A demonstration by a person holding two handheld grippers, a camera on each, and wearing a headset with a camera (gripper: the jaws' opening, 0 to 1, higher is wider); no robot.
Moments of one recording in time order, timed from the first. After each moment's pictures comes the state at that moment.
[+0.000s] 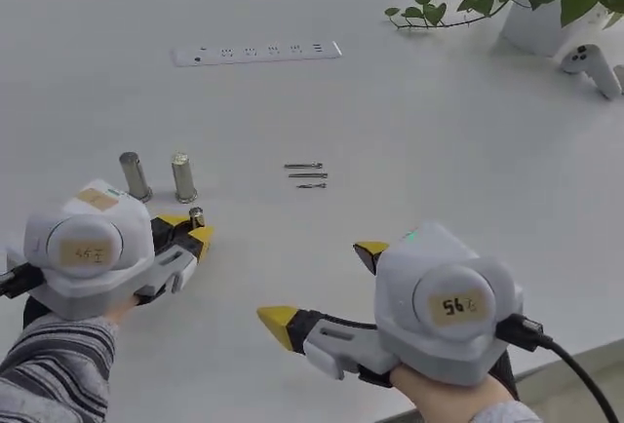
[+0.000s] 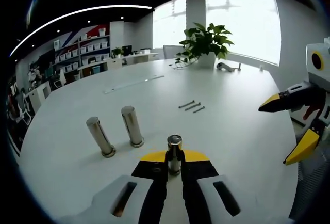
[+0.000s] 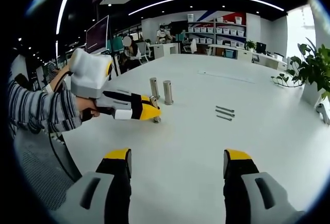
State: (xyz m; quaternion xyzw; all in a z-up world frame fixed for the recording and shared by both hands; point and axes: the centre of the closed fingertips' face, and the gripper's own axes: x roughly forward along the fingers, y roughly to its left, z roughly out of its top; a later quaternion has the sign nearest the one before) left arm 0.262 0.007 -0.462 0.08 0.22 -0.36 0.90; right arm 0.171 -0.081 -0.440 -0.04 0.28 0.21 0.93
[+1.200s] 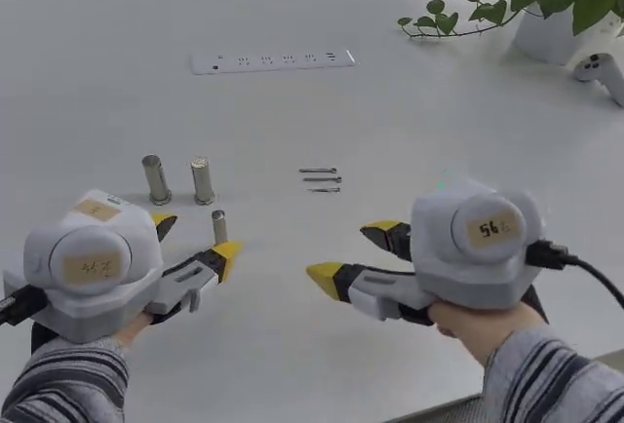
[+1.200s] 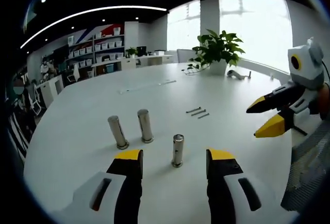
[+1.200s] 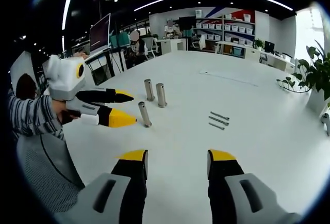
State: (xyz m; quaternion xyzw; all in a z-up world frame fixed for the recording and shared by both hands) left arm 0.242 0.029 -0.435 0.06 0.22 -0.31 0.92; right arm 0.205 -0.107 -0.429 -0.06 0.30 0.25 0.92
